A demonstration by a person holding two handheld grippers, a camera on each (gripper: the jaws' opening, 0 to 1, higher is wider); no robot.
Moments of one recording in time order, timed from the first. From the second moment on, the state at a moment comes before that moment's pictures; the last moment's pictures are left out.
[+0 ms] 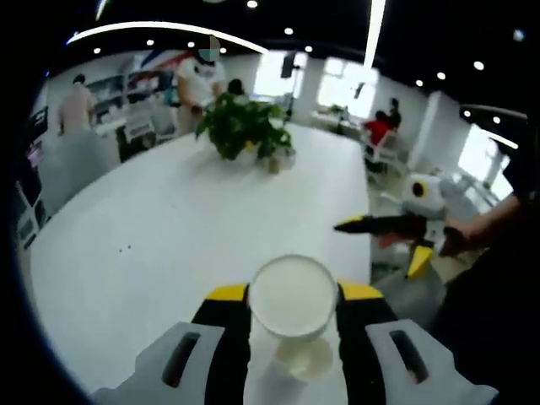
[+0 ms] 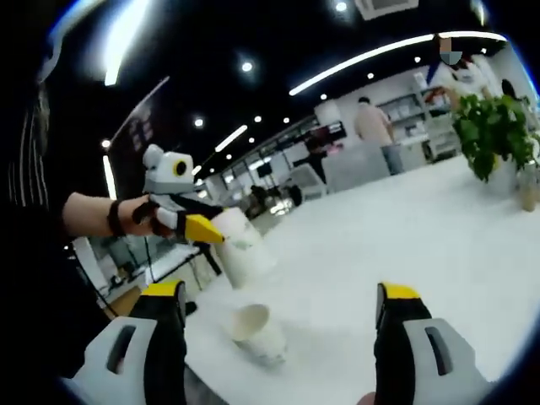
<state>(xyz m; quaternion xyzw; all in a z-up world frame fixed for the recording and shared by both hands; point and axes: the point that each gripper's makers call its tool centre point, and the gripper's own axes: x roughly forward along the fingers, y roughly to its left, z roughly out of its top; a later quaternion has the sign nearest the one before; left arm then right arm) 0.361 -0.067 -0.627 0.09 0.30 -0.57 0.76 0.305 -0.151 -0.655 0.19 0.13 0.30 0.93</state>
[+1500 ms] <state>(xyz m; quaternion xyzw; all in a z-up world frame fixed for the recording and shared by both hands) 0.334 -0.052 -0.596 0.01 0.29 -0.58 0.76 0.307 -0.096 -0.610 0.45 0.06 0.43 0.78</state>
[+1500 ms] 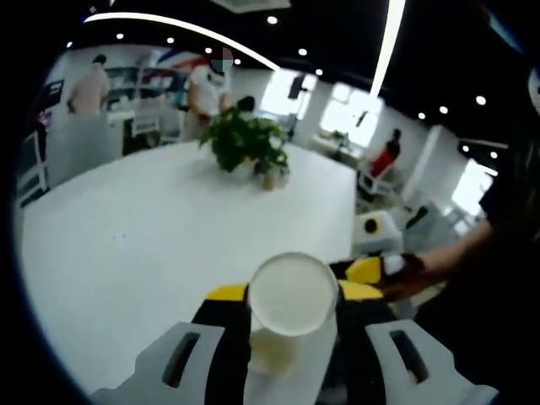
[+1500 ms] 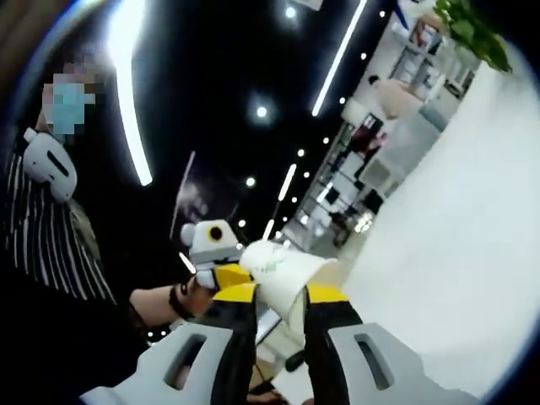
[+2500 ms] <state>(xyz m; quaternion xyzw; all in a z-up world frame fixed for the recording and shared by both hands) 0.315 -0.039 -0.601 0.02 0.22 -0.60 0.77 0.292 -0.074 -0.577 0.46 0.08 0.53 0.71</state>
